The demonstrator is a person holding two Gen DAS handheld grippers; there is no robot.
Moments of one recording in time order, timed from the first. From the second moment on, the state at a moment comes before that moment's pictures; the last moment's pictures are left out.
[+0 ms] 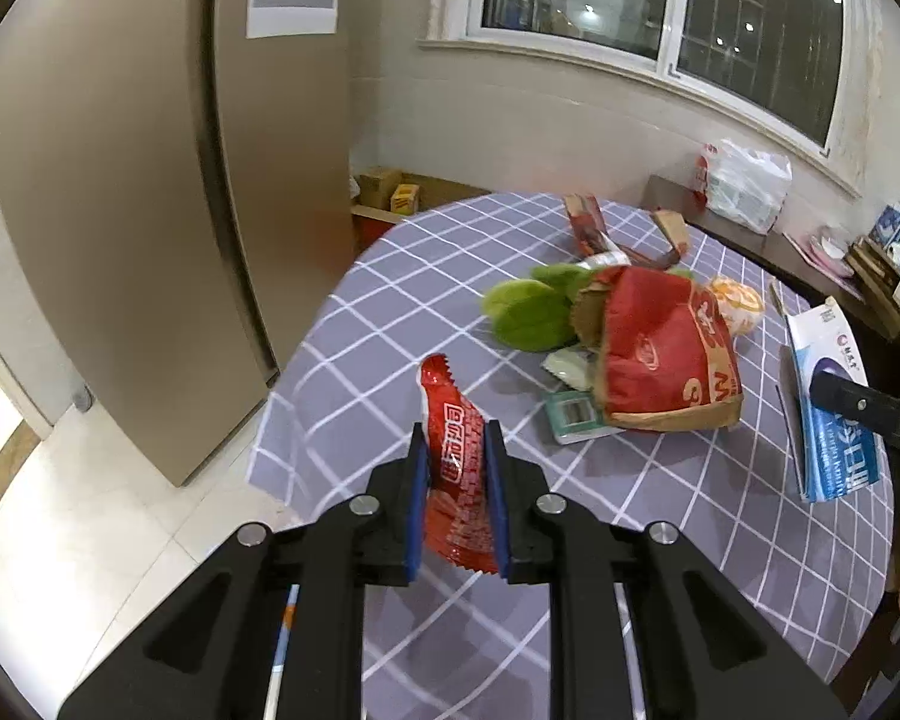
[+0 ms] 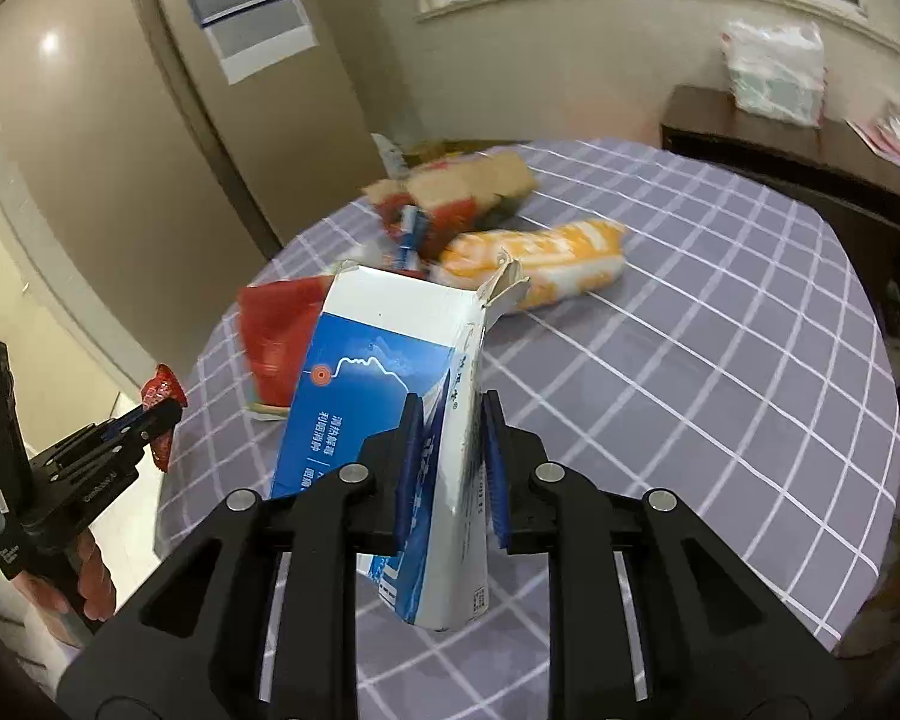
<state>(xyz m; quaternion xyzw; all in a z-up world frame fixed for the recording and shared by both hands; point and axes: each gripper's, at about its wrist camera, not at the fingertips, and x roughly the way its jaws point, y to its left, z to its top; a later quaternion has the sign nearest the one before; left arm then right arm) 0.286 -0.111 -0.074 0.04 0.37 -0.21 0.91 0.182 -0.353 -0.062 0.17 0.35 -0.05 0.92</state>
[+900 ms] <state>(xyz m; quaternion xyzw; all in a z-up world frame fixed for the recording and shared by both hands) 0.283 0.086 -0.084 -0.03 0.39 -0.02 0.92 0.278 -0.148 -0.064 0.07 0.40 0.13 0.90</state>
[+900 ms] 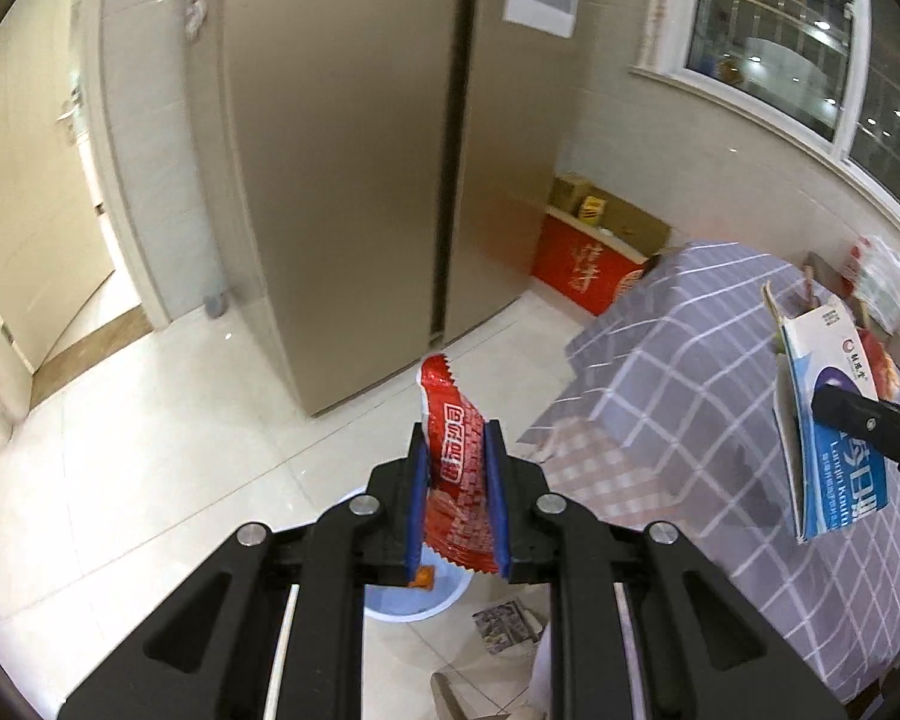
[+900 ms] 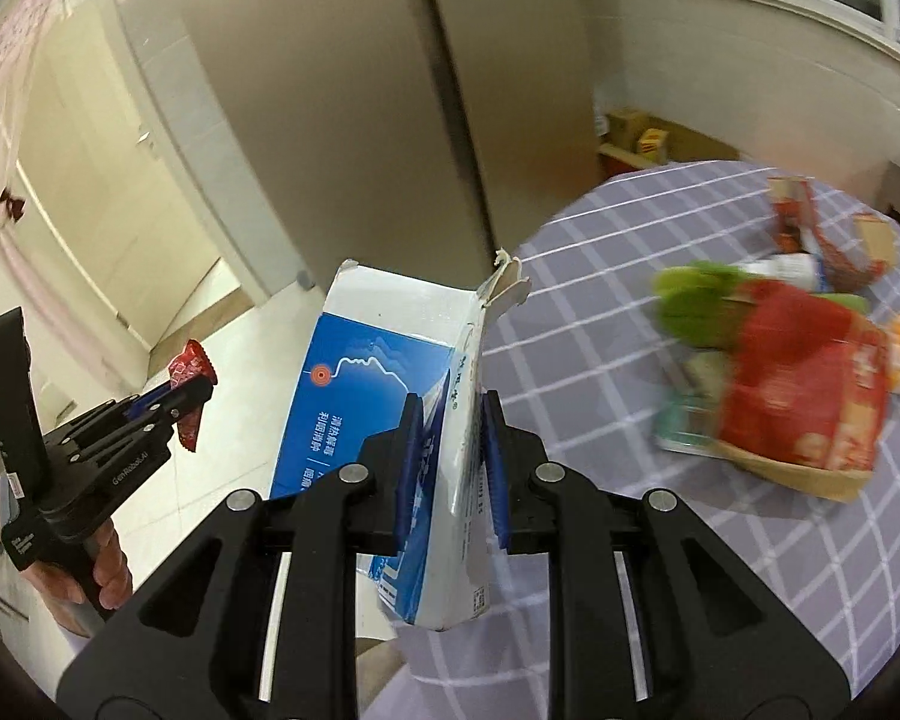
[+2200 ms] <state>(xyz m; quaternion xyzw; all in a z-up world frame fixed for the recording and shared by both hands) 0.280 0.191 -0.136 -0.05 0.46 0.11 0.88 0.345 0.018 -0.144 -0.04 0.49 0.19 0.85</state>
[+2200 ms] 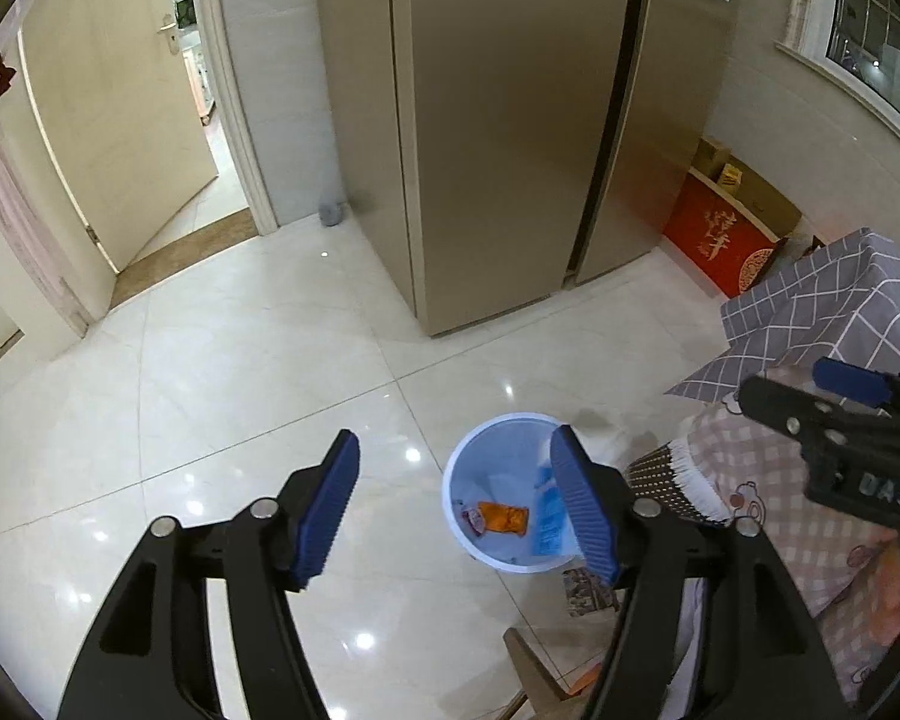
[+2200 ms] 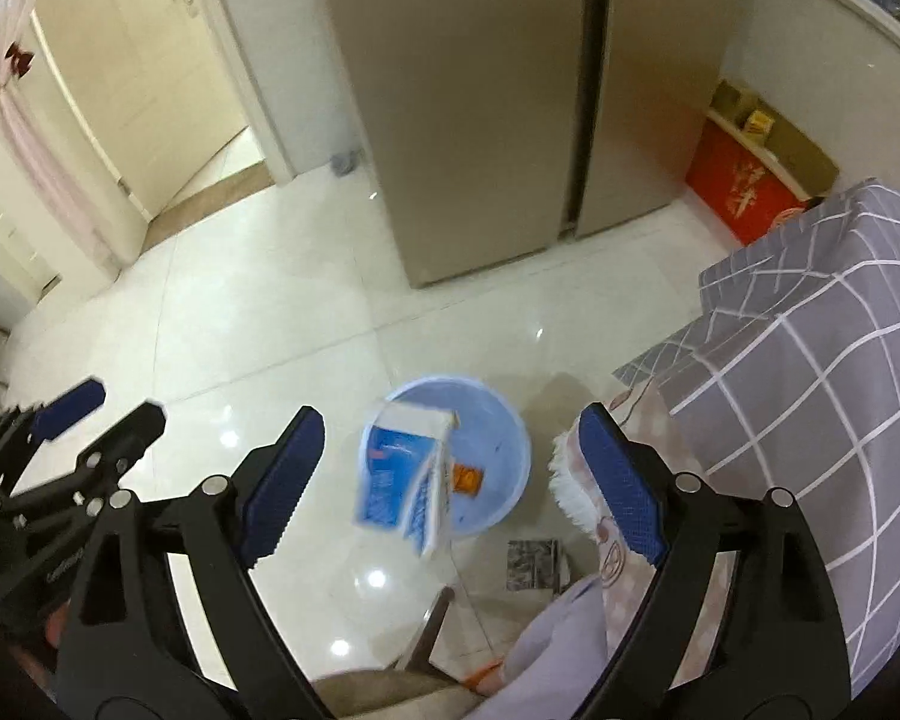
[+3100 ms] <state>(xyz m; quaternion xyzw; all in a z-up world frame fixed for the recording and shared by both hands) 0.264 0.116 -0.079 -0.01 0.39 0.07 0.92 0.299 -0.046 -0.105 -0.01 0.45 0.20 0.87</state>
